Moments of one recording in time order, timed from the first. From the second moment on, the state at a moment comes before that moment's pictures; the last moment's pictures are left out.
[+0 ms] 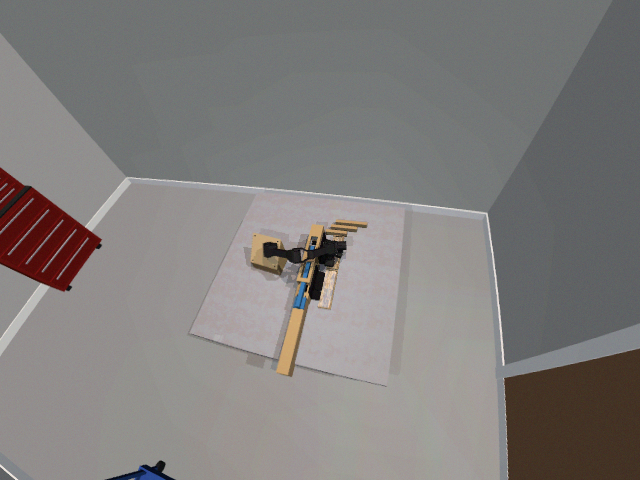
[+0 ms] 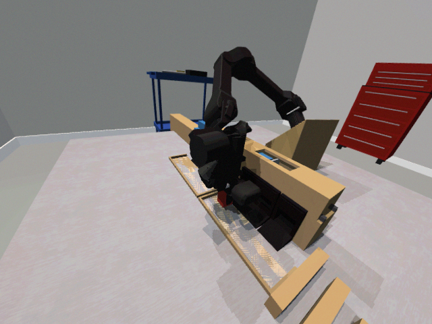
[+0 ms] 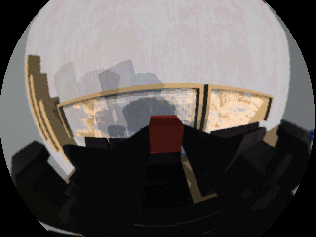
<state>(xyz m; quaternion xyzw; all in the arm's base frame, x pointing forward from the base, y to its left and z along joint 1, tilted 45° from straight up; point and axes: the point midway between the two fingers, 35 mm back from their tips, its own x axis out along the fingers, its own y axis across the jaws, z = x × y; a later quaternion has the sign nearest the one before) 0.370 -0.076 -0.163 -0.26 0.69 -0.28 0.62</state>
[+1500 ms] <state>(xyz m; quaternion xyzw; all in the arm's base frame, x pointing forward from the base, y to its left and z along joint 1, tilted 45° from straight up) 0.388 0.016 -0.064 -0.28 0.62 -0.22 0.70</state>
